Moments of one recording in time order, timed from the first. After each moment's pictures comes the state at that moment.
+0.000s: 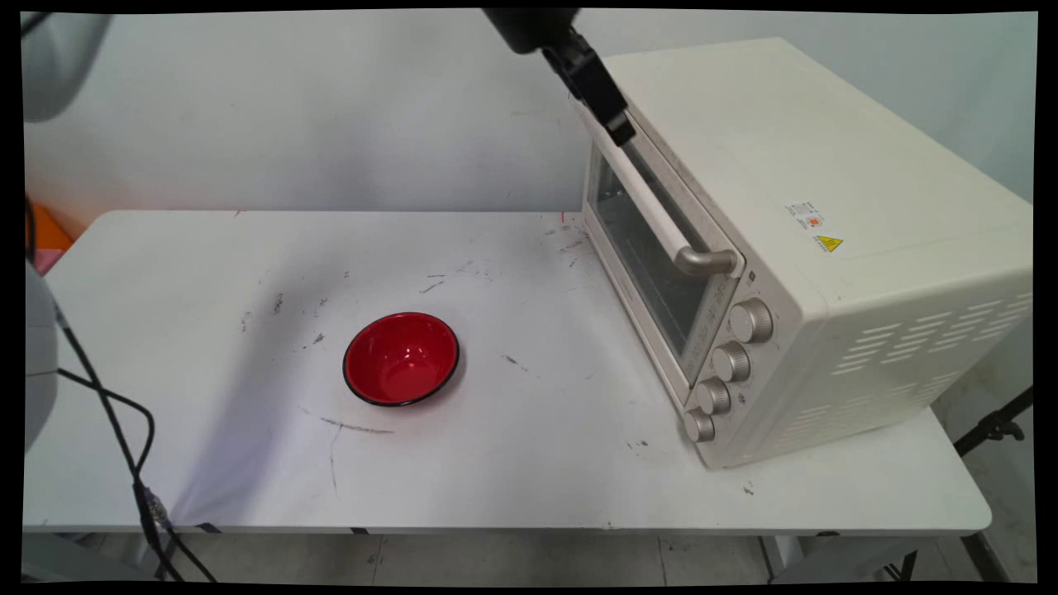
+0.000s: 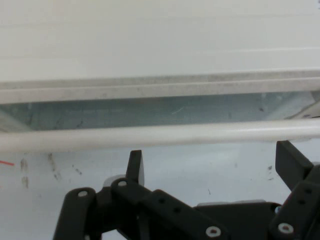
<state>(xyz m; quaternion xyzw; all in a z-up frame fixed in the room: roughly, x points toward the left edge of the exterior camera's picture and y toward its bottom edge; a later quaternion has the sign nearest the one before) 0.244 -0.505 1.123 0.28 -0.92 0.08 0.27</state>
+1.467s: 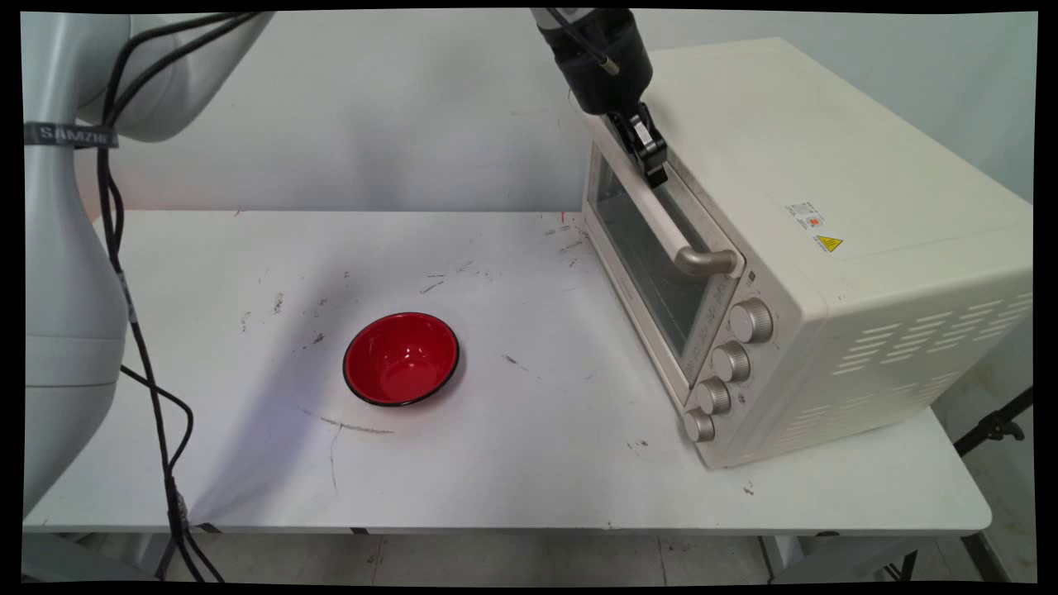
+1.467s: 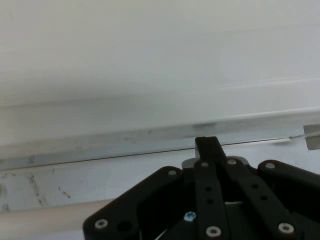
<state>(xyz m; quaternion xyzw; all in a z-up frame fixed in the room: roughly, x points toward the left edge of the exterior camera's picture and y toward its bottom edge) 0.181 -0.550 1.068 0.25 -0.94 0.06 0.23</state>
